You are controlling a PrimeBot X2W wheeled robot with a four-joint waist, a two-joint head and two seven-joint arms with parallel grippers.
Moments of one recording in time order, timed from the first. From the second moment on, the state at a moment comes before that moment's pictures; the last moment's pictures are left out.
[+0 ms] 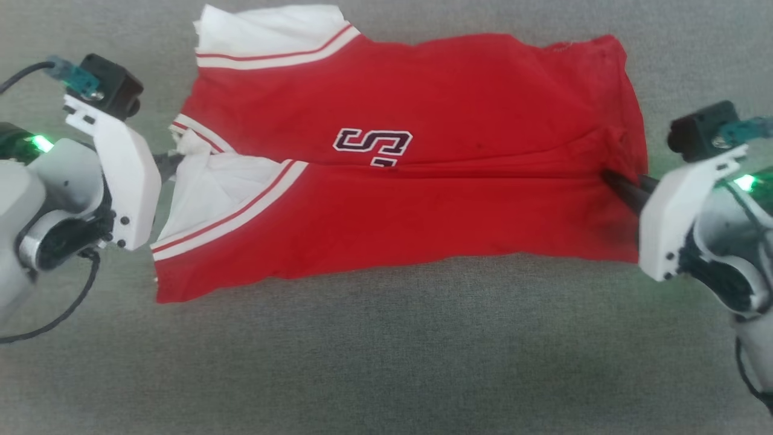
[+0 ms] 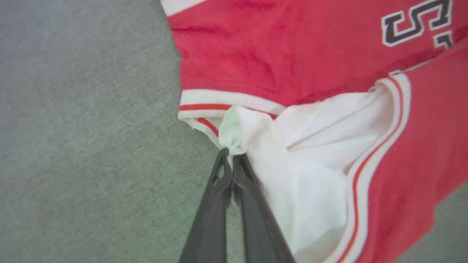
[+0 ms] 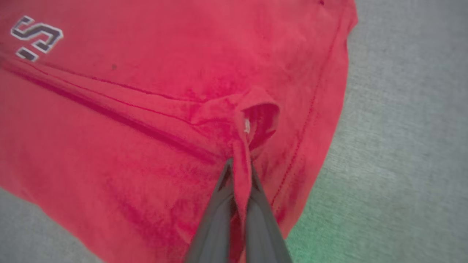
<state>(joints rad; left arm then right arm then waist) -1.11 0.92 -1.14 0.25 -1.18 0.00 0.43 -0.51 -0.49 0.27 0.09 0.61 0.13 0.61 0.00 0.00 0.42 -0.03</state>
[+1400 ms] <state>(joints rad) -0.80 1.05 -1.04 0.03 -1.44 0.22 0.27 -0.37 -0.29 -0.07 -0.15 0.36 0.13 0.24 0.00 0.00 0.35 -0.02</state>
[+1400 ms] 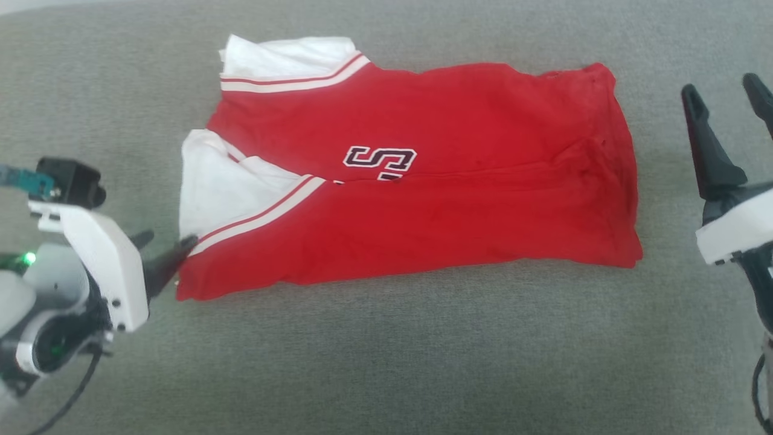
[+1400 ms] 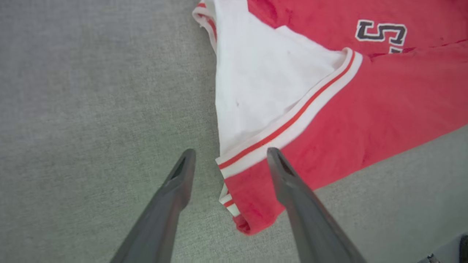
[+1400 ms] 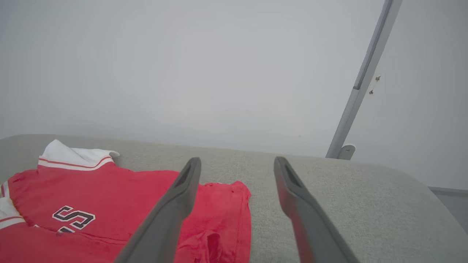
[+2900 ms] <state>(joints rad) -0.80 0.89 -1.09 0.14 -1.42 0.19 0.31 -0.37 -0.22 -0.11 0.06 0.43 0.13 0.91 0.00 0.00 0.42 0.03</state>
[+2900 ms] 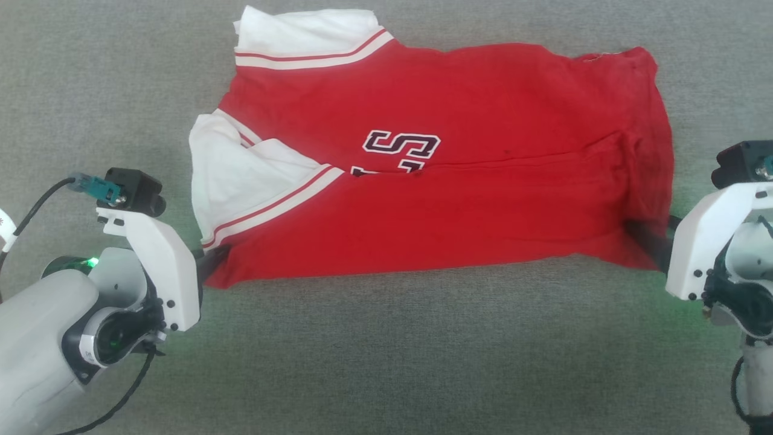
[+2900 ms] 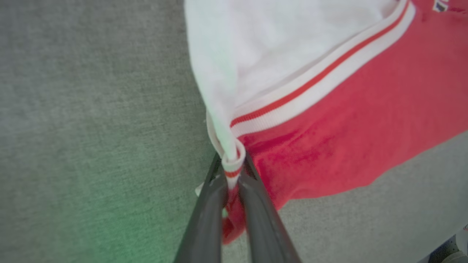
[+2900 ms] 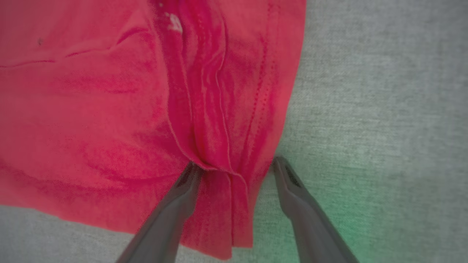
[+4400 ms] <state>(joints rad) -0.65 1.01 -1.10 -0.06 -1.51 0.31 0.33 -0.16 -0.25 -0.16 -0.13 0.49 0.13 1.09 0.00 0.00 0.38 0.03</state>
